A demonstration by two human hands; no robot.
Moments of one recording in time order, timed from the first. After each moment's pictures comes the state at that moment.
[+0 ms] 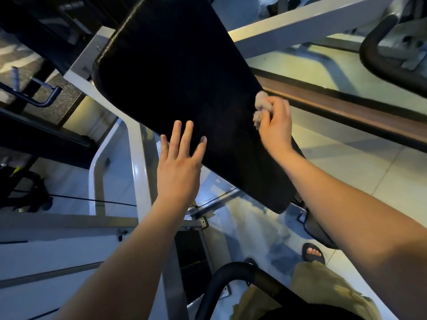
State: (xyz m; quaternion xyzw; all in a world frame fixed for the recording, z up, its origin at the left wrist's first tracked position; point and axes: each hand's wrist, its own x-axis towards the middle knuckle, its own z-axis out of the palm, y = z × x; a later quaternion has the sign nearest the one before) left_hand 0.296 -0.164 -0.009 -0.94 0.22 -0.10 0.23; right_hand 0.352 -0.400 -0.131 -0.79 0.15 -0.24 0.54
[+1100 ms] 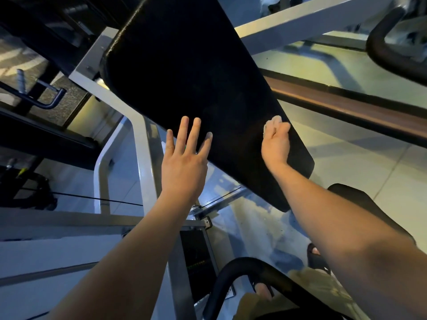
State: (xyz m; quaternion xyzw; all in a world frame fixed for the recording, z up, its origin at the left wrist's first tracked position) left_hand 0.294 -0.157 -0.008 -0.93 0.24 -0.09 0.26; right_hand 0.331 -0.358 -0.161 -0.77 0.33 -0.14 0.53
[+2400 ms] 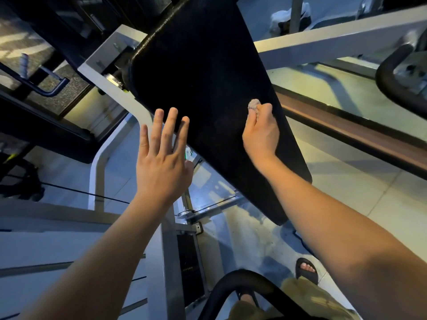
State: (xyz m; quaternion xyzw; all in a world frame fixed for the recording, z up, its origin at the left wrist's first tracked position) left_hand 0.302 -0.123 0.036 -0.95 0.19 -0.18 0.19; right_hand 0.372 -0.331 -0.081 -0.82 0.20 -0.26 0.46
